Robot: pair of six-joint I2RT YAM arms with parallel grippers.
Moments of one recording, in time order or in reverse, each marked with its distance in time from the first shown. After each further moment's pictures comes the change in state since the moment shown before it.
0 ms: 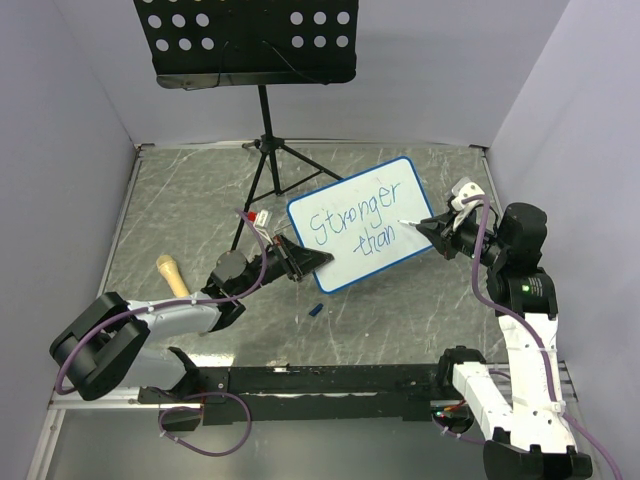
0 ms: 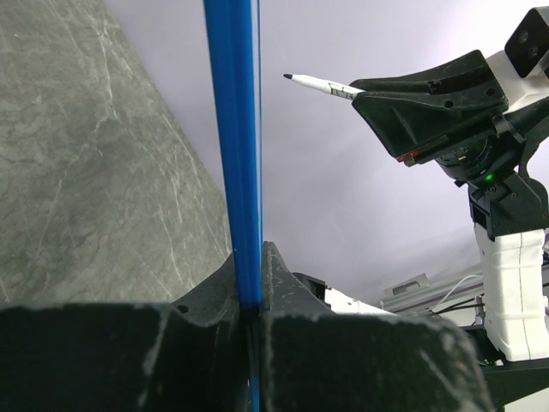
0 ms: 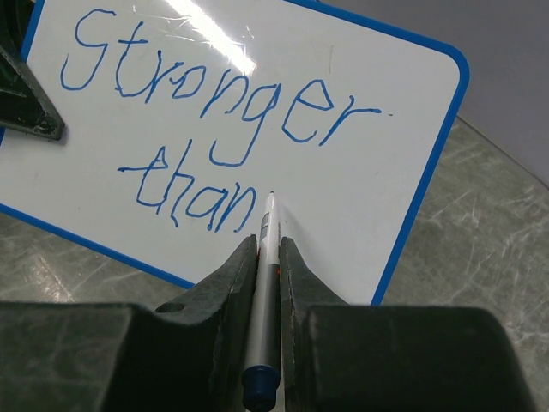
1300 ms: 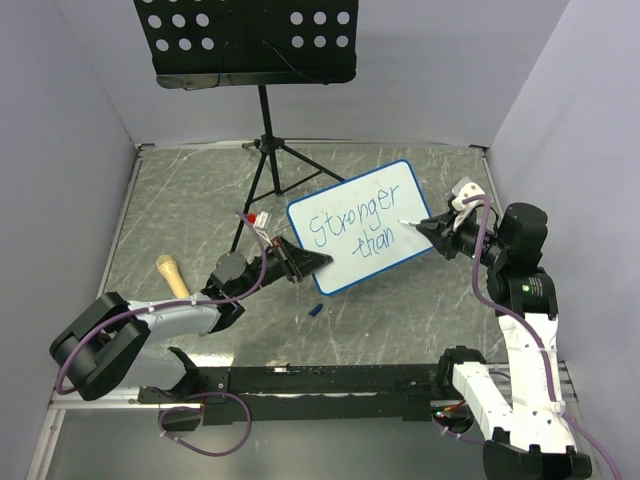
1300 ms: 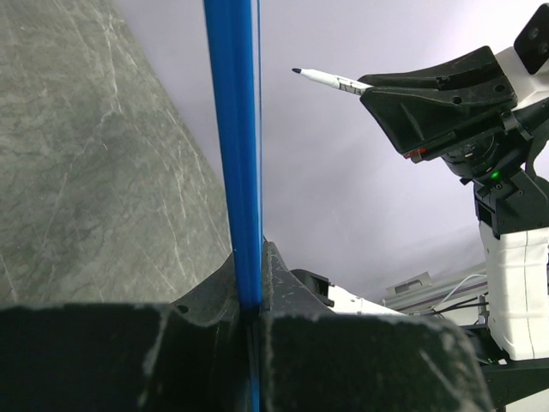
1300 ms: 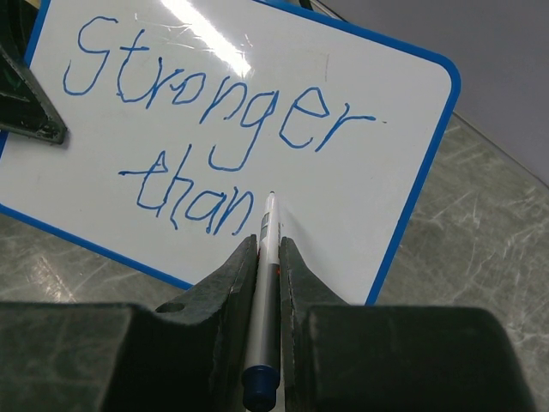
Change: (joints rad) left arm 0.000 0.000 -0.013 0.002 0.000 0.000; right arm -0.005 0.000 0.000 0.000 -0.008 0.000
